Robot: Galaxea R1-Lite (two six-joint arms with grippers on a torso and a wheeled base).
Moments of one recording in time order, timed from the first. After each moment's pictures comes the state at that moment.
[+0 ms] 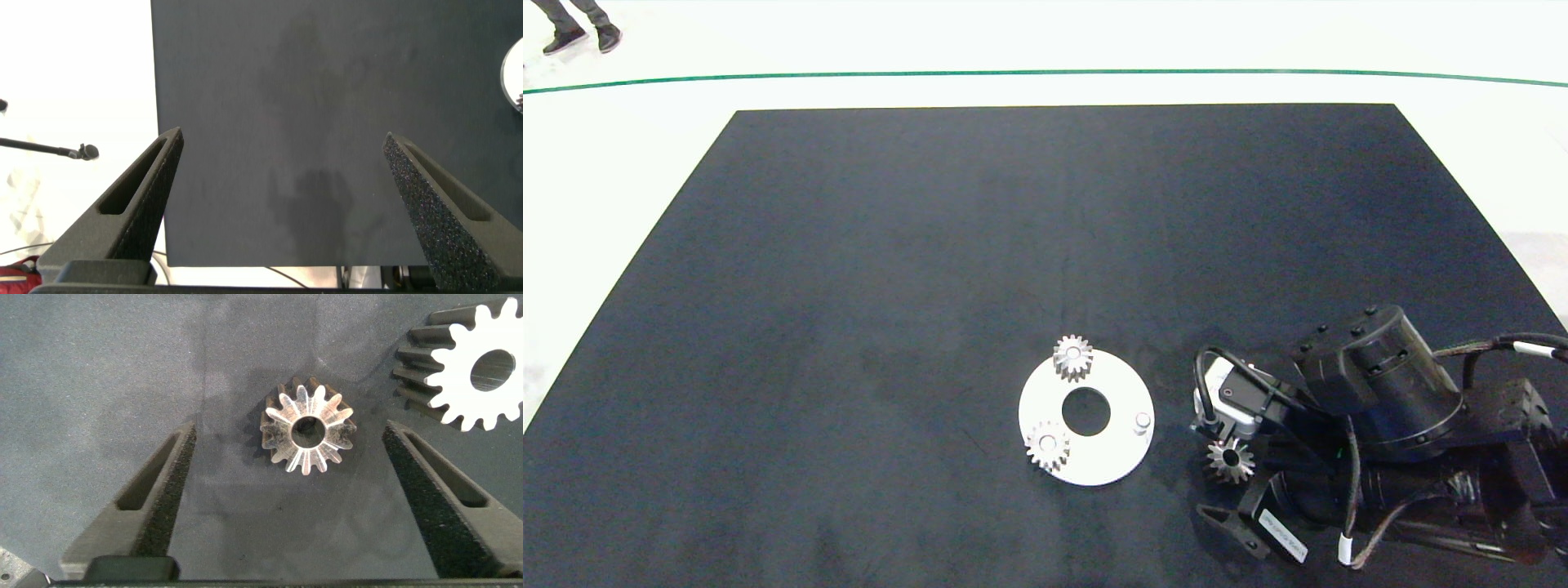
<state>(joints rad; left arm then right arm) 0.03 0.79 -1.39 0.92 0.06 0.21 0.72 1.59 -0.87 0.14 -0.23 -0.29</state>
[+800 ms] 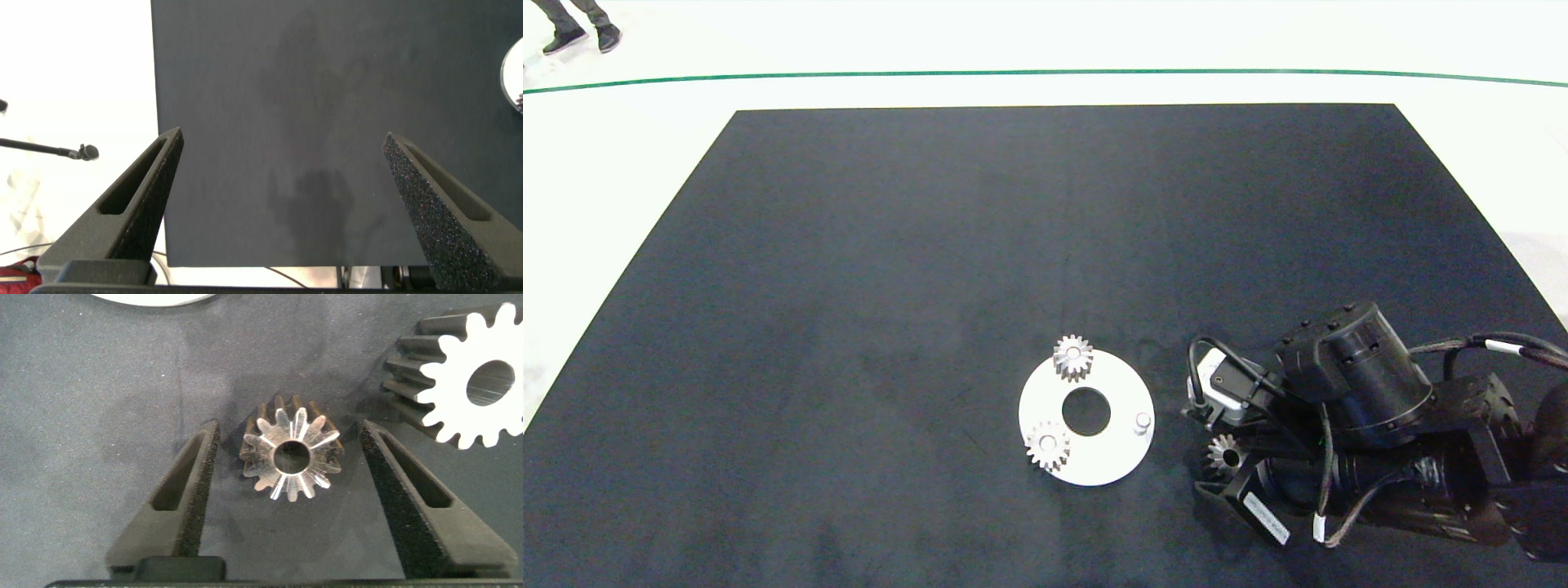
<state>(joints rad) 0.03 0.79 -1.39 0.92 0.07 0.21 0.69 1.63 -0.88 0.10 -0.23 -0.26</state>
